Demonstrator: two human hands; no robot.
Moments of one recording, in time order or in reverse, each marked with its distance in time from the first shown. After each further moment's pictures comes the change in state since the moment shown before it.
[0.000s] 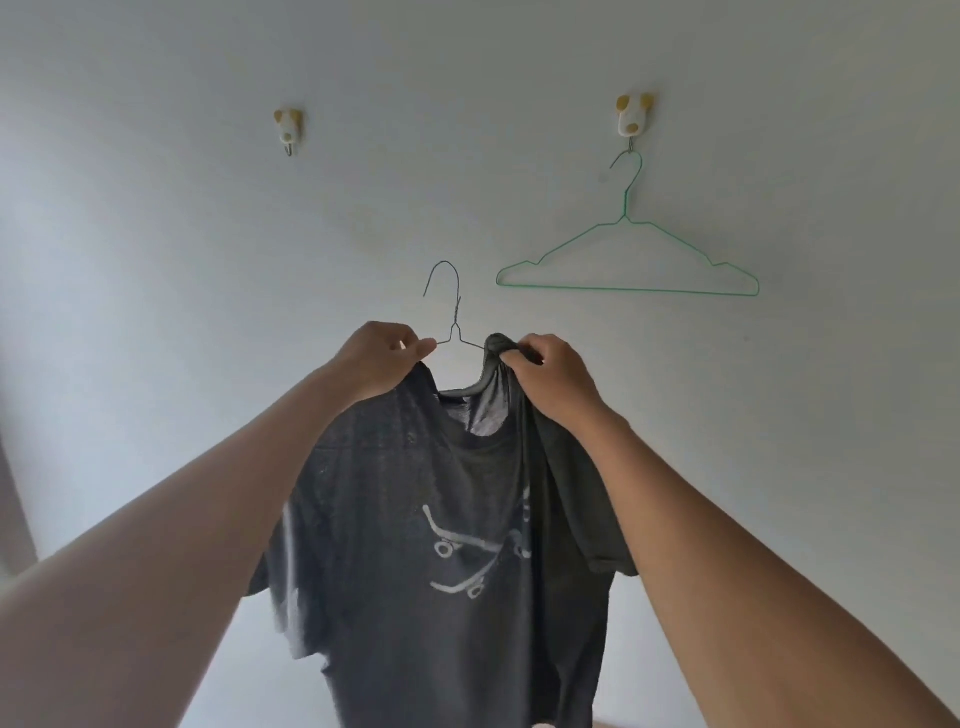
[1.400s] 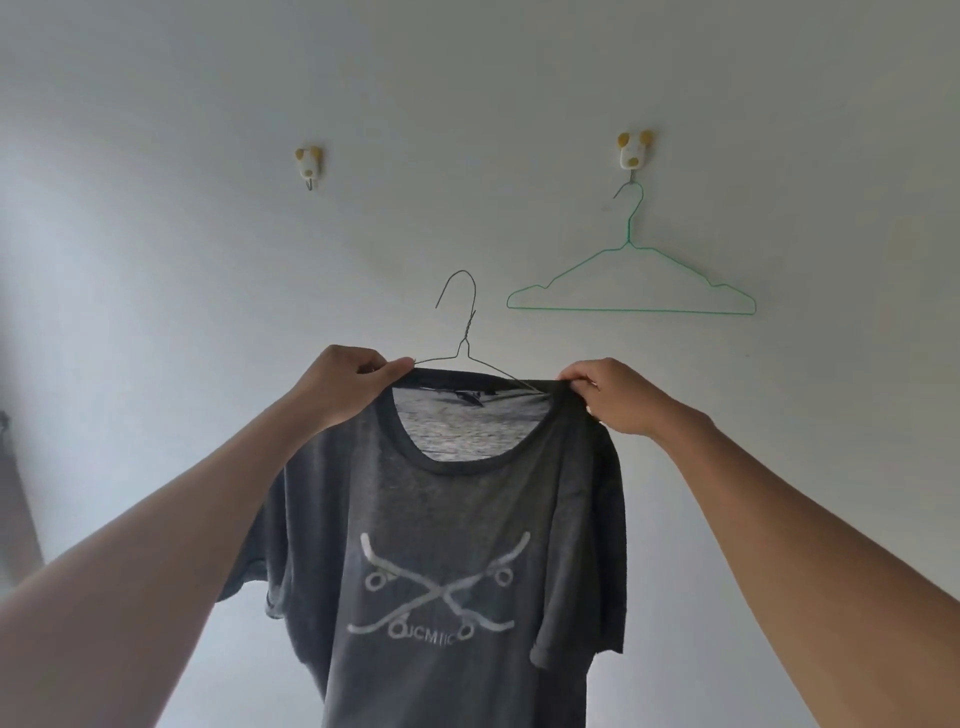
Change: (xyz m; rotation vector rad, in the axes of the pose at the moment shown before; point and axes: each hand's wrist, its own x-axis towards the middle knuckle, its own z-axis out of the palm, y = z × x) left_hand -0.023 -0.037 -0.047 -0.048 0.090 0.023; right_hand -0.007 0.009 -0.055 -0.131 -0.252 -0.036
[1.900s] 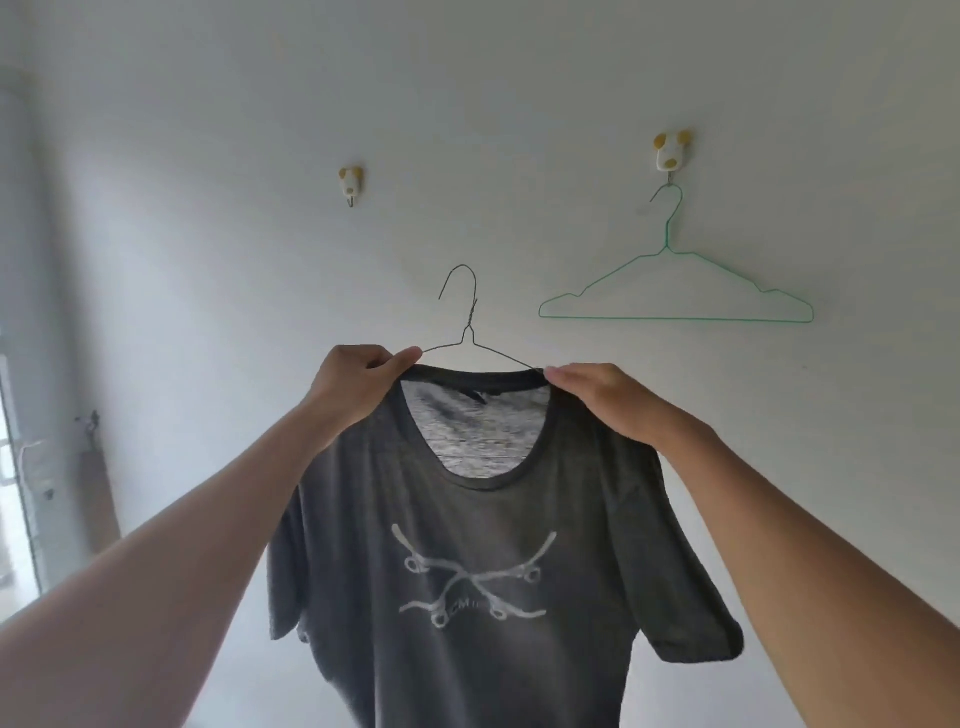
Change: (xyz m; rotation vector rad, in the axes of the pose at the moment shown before) left_hand -0.006 0.012 -0.006 -0.045 0.182 -0.151; right_hand 0.012 -0.019 0.010 0.301 -0.126 -0.074
